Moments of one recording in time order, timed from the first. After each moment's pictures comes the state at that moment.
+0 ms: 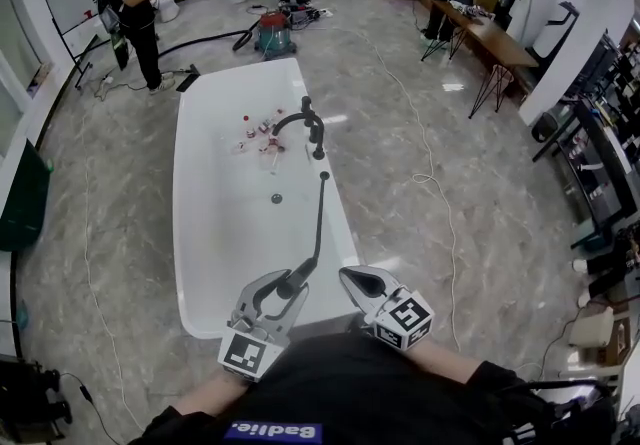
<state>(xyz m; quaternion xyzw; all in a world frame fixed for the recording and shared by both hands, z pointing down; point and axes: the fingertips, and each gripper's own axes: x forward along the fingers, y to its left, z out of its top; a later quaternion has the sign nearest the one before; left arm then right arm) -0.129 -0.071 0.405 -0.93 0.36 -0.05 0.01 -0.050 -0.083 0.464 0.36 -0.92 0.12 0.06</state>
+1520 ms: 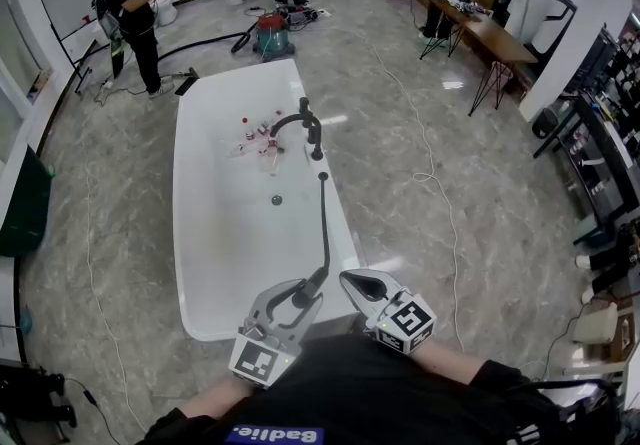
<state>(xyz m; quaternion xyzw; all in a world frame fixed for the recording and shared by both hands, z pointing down) -0.091 -0.052 0.407 -0.94 0.33 -0.05 0.00 -0.038 -0.074 0.460 0.35 -0.93 0.10 0.06</state>
